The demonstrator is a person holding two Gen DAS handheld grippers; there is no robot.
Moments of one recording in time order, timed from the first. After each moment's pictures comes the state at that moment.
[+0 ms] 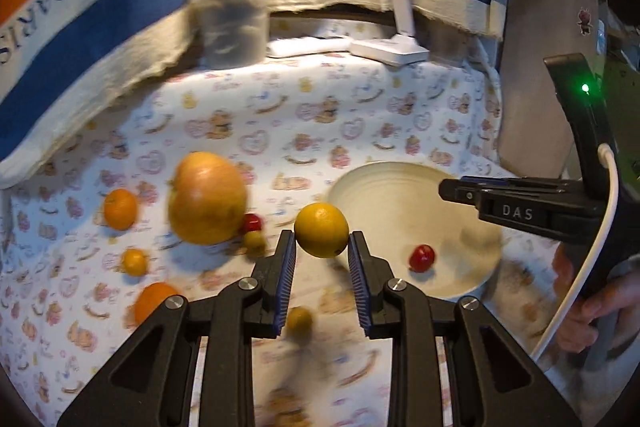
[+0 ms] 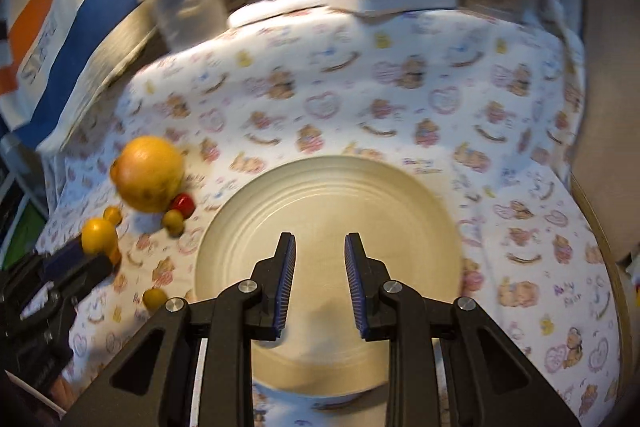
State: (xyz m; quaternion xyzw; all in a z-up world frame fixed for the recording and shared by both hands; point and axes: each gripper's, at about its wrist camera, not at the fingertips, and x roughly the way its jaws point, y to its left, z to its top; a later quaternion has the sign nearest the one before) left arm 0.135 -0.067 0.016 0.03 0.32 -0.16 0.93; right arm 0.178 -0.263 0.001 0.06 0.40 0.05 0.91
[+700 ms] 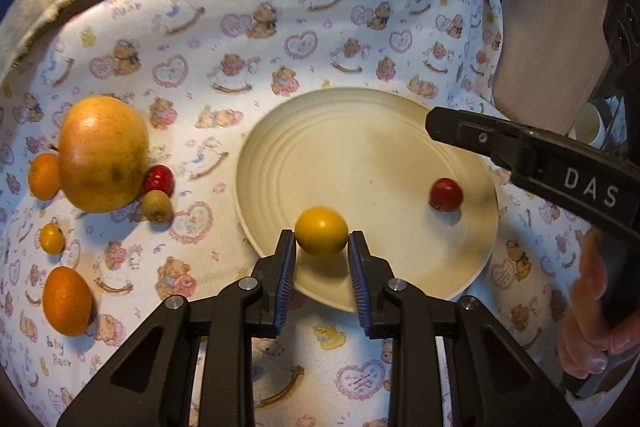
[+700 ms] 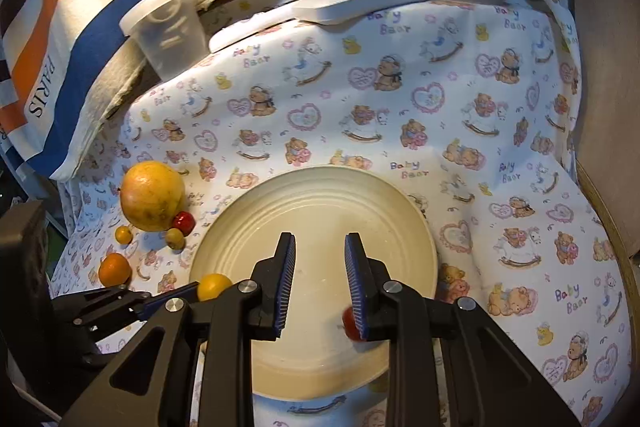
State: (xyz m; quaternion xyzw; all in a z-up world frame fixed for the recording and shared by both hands) left arm 0.174 -0.126 -0.024 0.05 0.44 -0.18 0.88; right arm 0.181 -0.290 0.001 0.10 0.39 0.09 0.91
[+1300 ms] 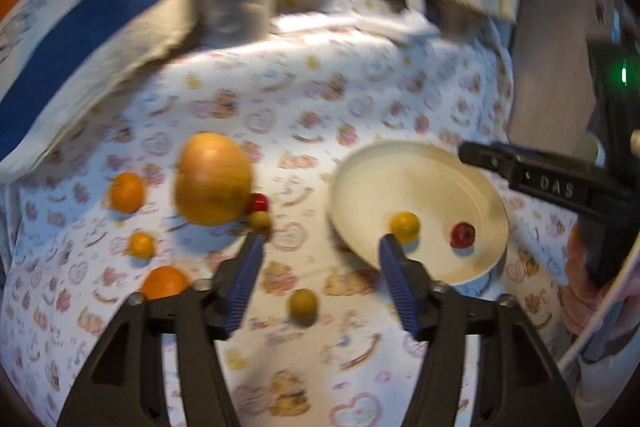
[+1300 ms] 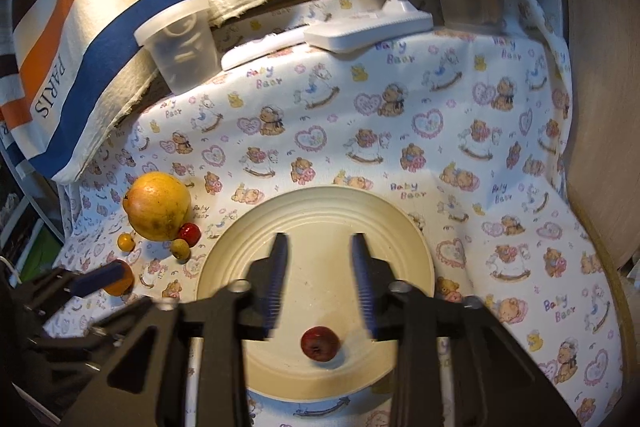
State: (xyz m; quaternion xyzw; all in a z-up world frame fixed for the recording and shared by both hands) left arm 0.134 -0.054 0.020 0.03 0.35 -0.13 0.93; right arm 0.168 -0.281 0.015 0.07 0.35 0.07 0.93
